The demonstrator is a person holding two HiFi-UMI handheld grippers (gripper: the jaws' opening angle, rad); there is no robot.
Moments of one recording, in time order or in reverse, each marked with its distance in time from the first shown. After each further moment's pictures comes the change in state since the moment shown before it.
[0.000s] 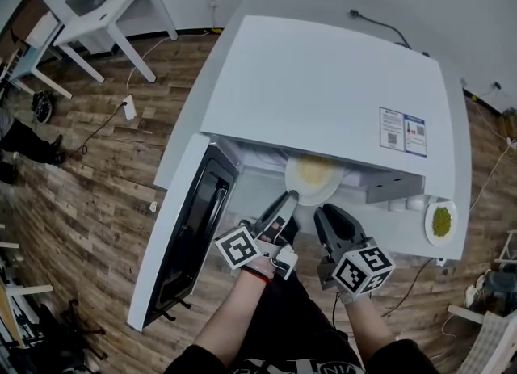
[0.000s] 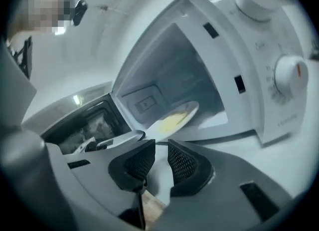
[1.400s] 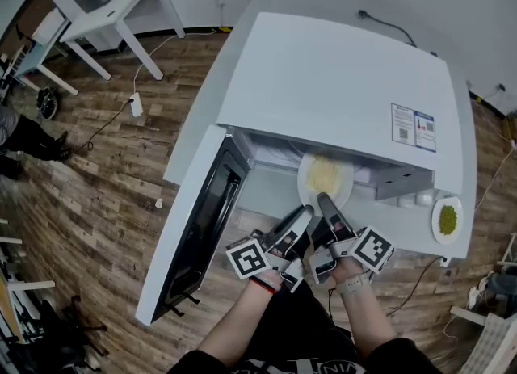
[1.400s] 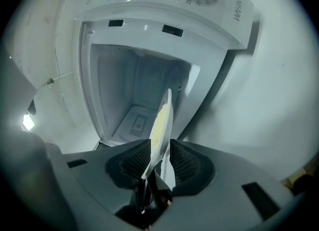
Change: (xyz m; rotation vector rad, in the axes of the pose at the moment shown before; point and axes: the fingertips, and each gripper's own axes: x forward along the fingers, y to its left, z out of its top) left arm -0.024 -0.018 -0.031 -0.034 0.058 -0.071; right arm 0.026 0.001 0.008 0.743 -0.161 0.107
